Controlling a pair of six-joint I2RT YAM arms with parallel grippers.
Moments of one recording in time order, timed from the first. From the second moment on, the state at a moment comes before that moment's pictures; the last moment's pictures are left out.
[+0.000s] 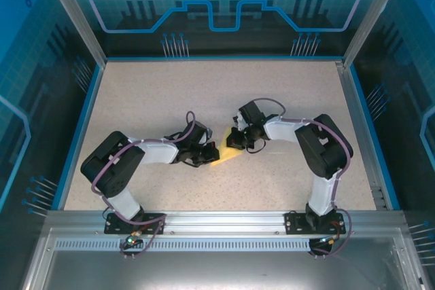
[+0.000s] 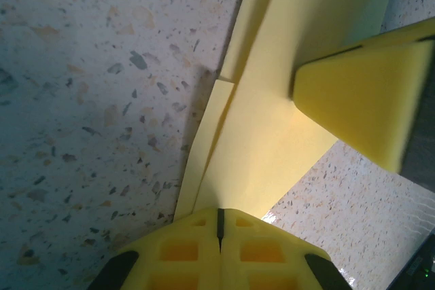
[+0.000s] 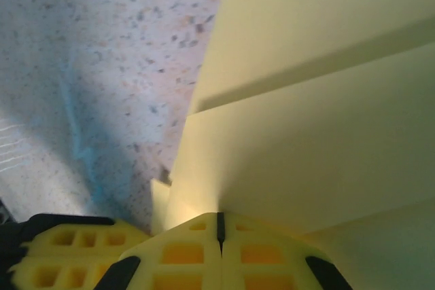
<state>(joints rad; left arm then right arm) -0.60 1.68 0.70 0.01 0.39 -0.87 0.54 1.89 1.03 -0.27 -0.50 0.67</state>
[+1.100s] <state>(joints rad) -0.59 1.41 0.82 -0.19 0.31 -0.81 0.36 1.45 0.80 -0.32 -0.37 0.63</state>
